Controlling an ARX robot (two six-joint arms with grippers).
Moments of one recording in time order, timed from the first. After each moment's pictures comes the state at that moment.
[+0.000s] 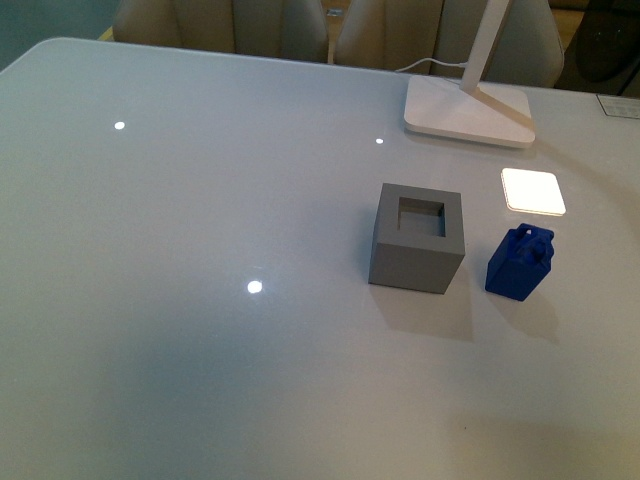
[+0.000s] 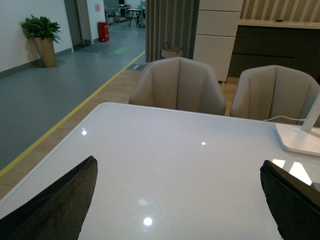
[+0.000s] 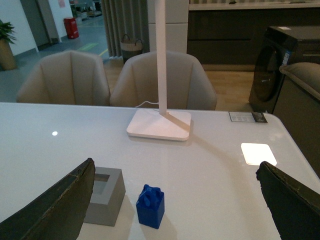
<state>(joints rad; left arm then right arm) 0.00 0.00 0.01 0.00 0.00 0.00 0.00 0.01 0.02 0.00 0.00 0.00</state>
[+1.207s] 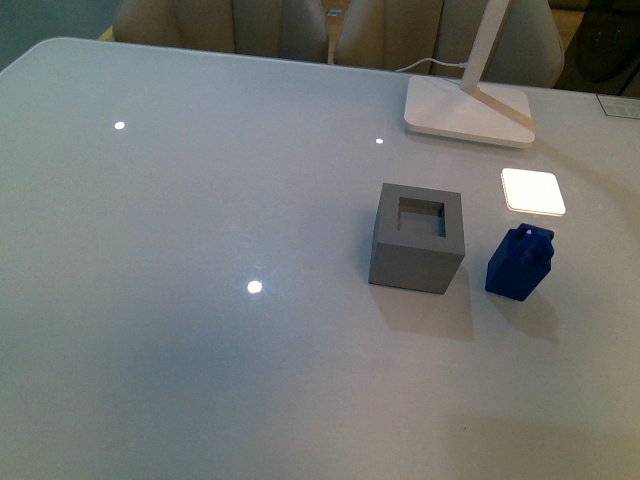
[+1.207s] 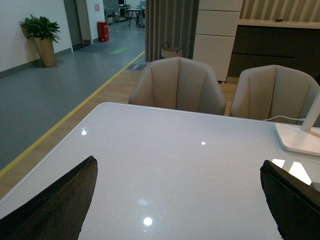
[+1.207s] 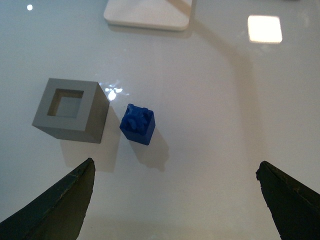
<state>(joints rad) 0.00 0.00 0.01 0.00 0.00 0.00 -0.05 1.25 0.54 0.02 -0.05 -0.02</state>
